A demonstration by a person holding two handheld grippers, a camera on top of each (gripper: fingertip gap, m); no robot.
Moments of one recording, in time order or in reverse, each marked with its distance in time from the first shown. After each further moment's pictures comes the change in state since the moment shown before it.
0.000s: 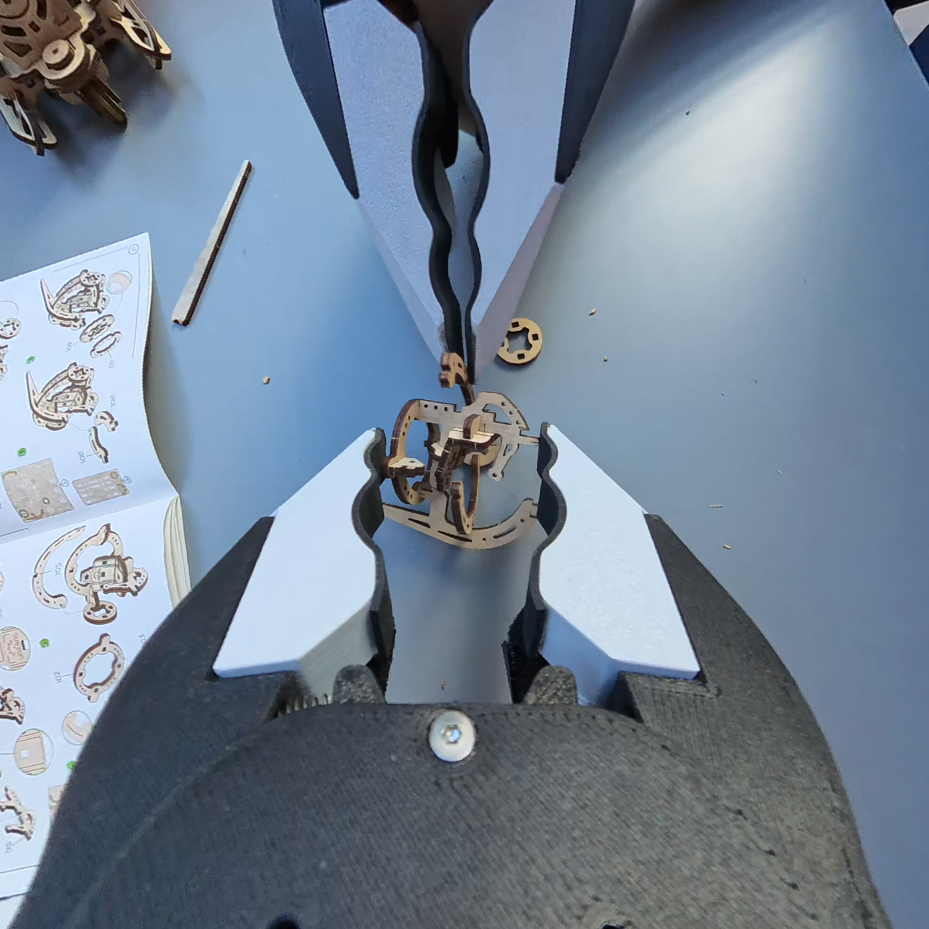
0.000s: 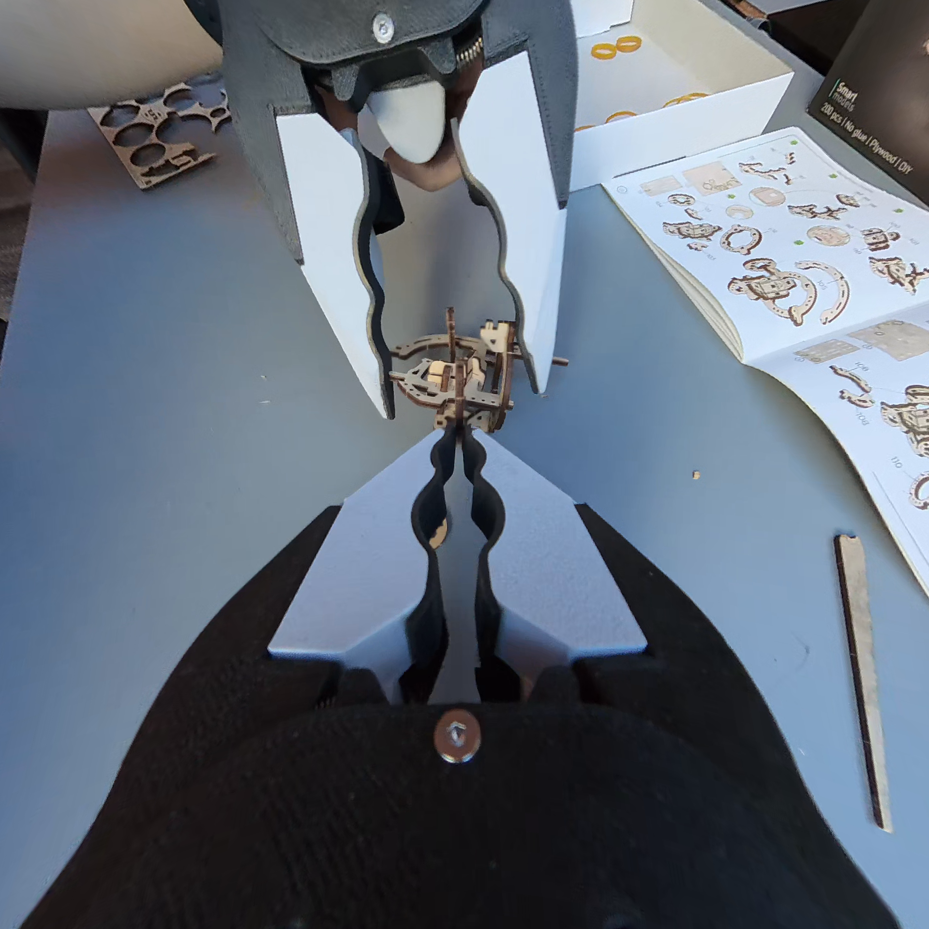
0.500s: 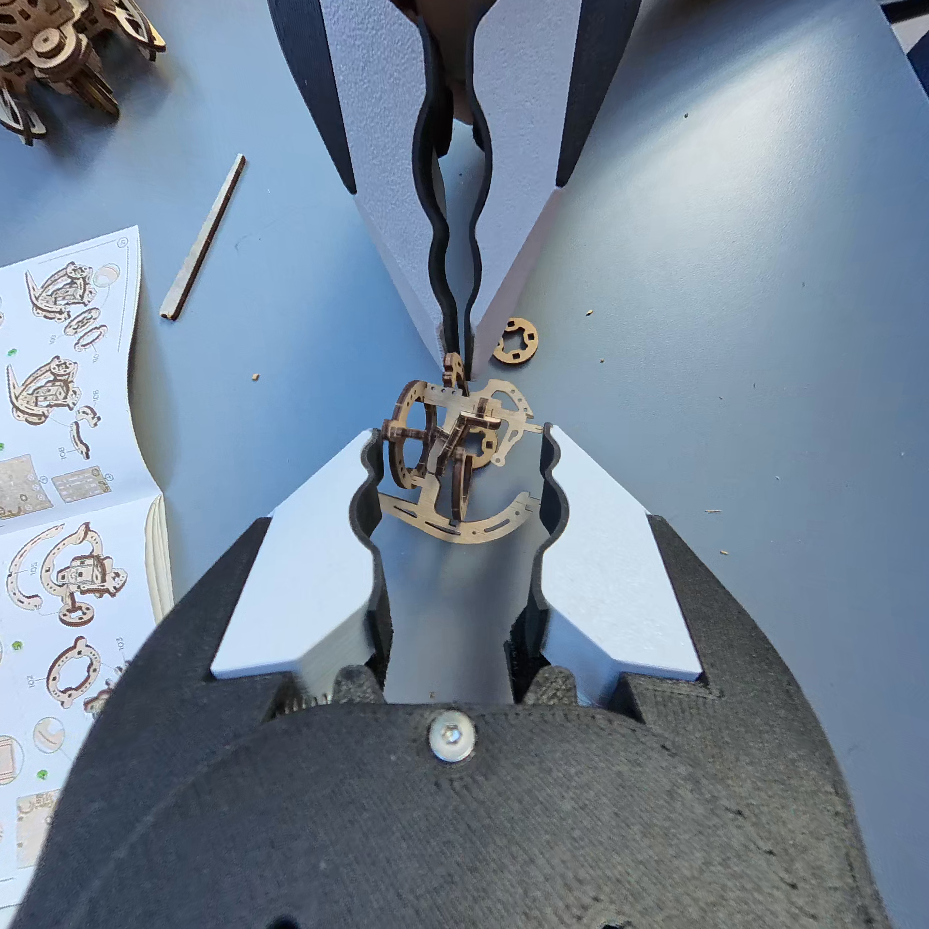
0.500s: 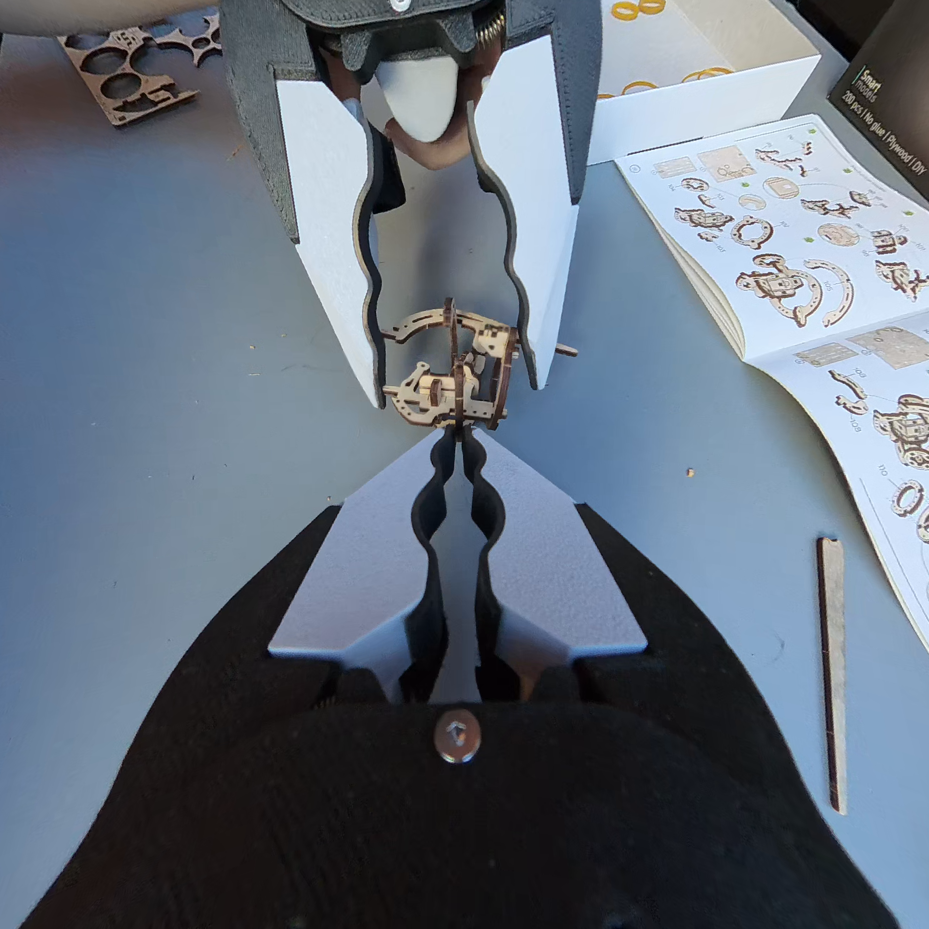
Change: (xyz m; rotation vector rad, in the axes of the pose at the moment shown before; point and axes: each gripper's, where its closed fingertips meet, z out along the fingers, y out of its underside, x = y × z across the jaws) left arm 0.003 0.002 0.003 0.013 0.001 -0.017; right arm 0.000 0.006 0.001 -0.064 0.010 -0.061
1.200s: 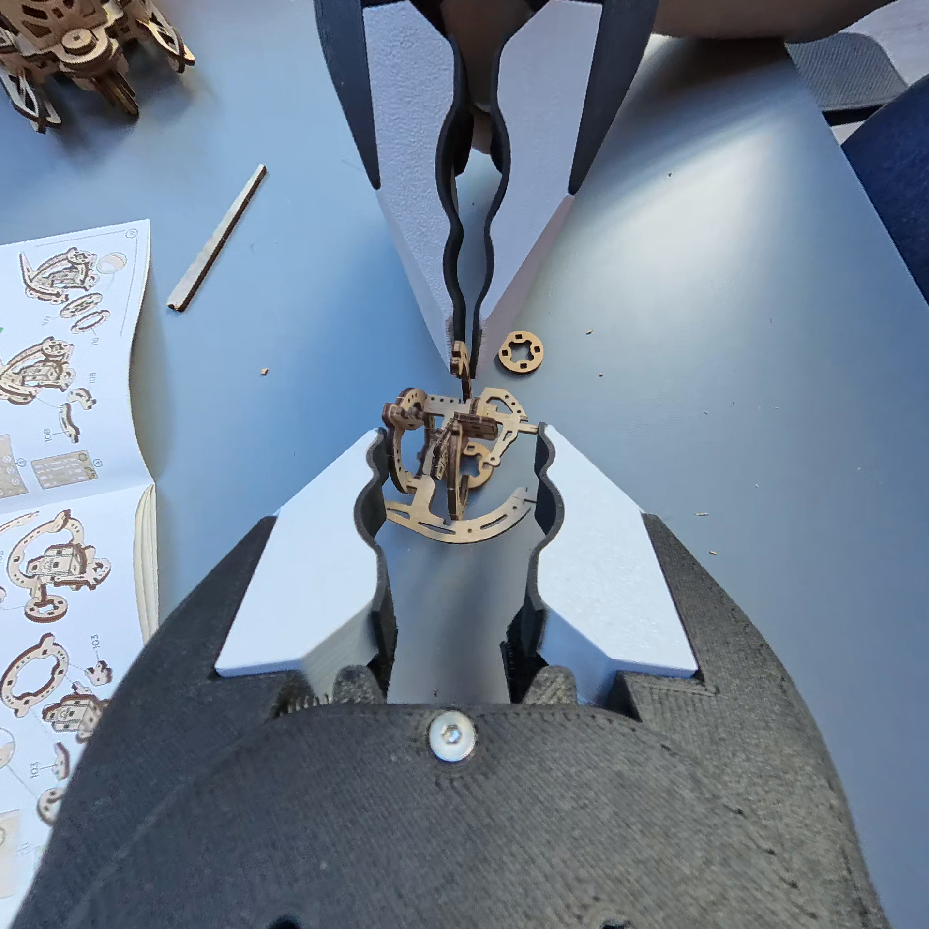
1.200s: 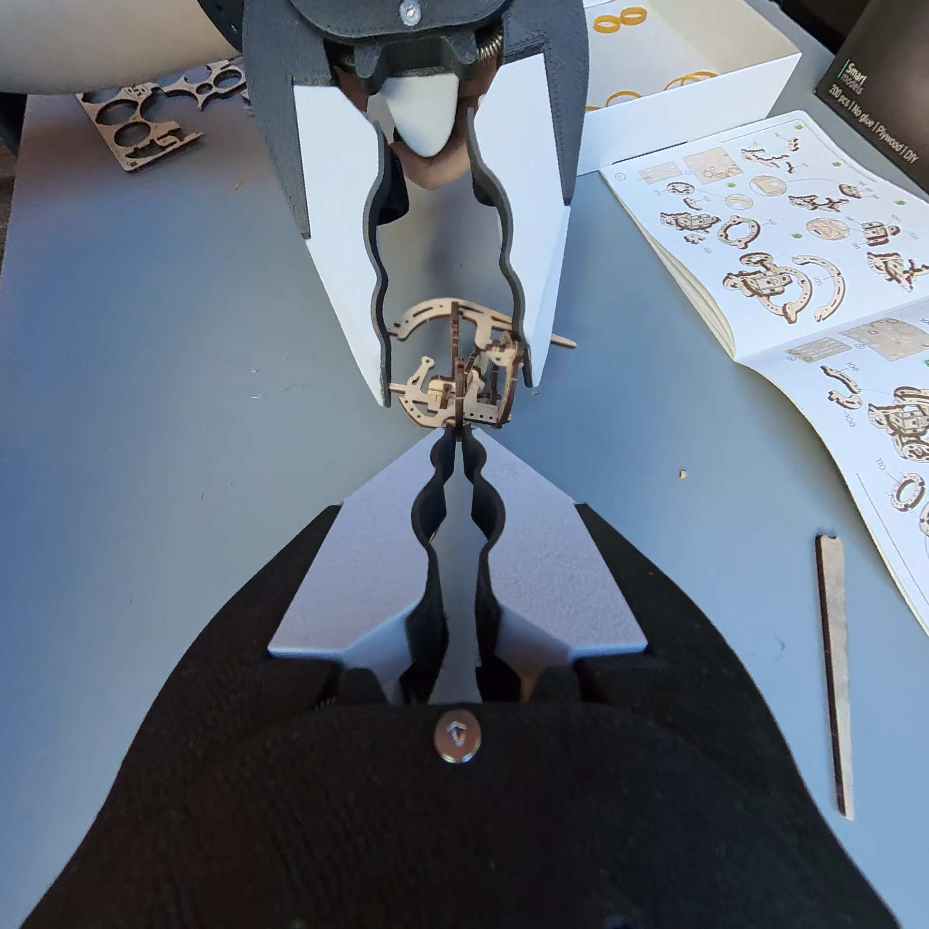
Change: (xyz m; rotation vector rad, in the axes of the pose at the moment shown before) left arm -0.006 -0.003 -0.007 0.085 0.056 -0.085; right arm 0.005 -0.006 -0.002 0.021 -0.013 0.056
